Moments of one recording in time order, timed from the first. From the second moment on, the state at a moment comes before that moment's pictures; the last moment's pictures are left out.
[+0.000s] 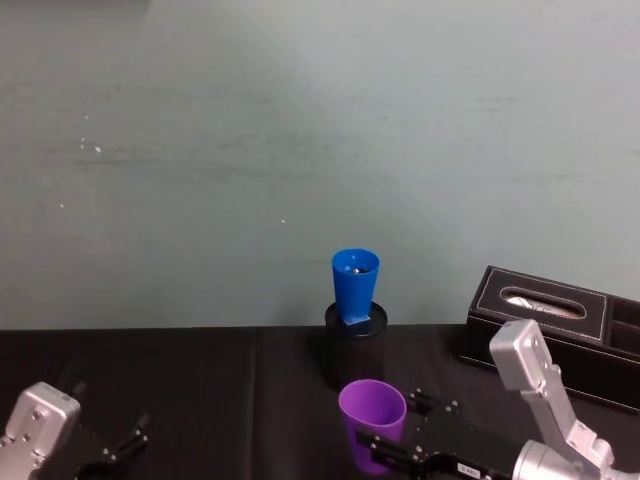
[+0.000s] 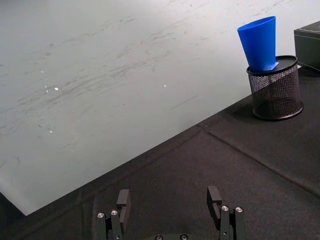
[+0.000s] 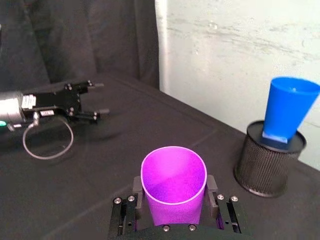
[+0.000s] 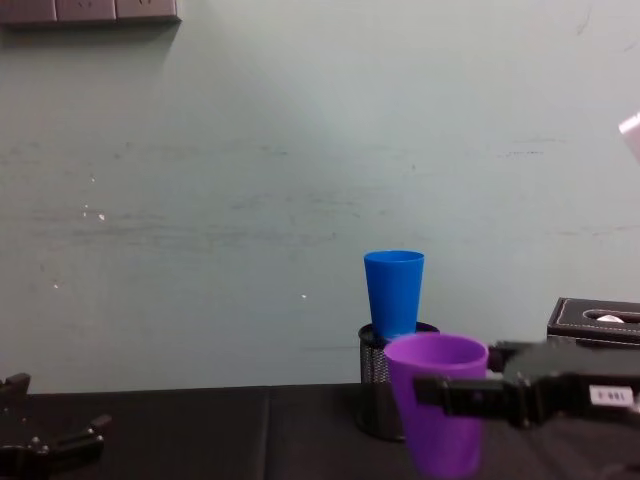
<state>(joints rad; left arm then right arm) -0.20 0.60 0.45 -1.41 -0.25 -0.12 0.03 0.36 0.55 -0.50 -1.50 0.50 0.12 0.51</state>
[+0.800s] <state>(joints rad) -0.20 0.60 0.45 -1.41 -0.25 -0.12 0.03 0.28 0.49 -0.46 -1.41 0.45 0.03 0.51</state>
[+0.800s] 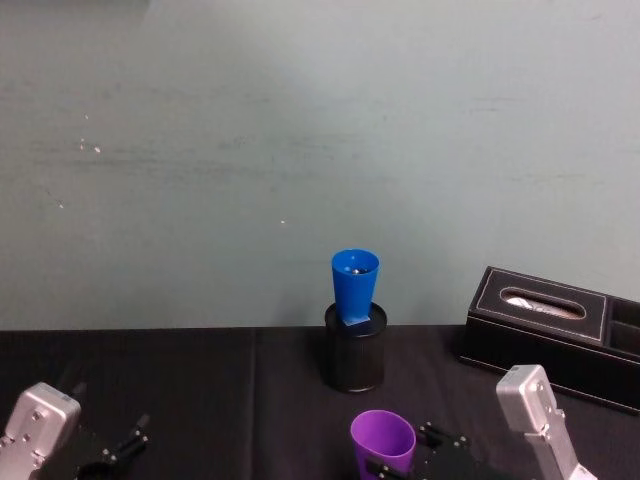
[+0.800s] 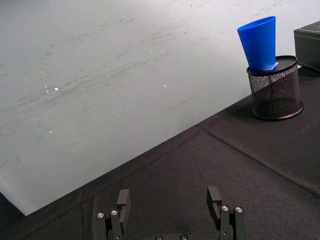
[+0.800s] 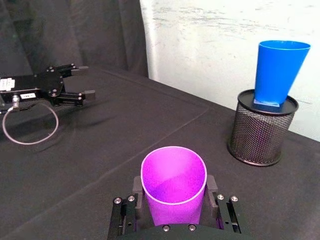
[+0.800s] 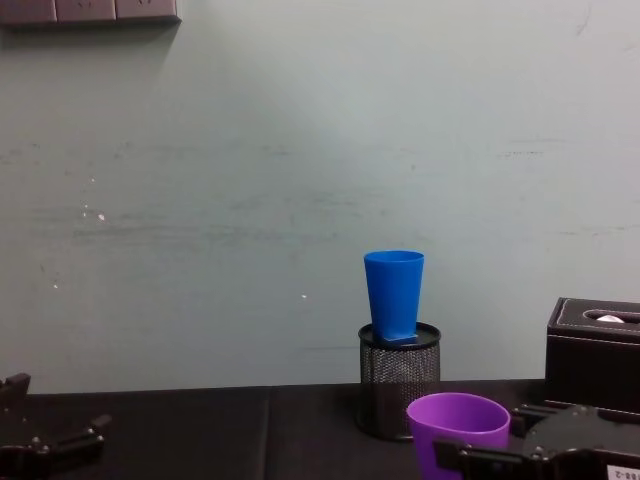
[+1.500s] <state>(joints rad) -0.20 0.60 0.45 -1.41 -0.25 -0.12 0.03 0.27 0.45 -0.43 -1.35 0.44 -0.01 0.53</state>
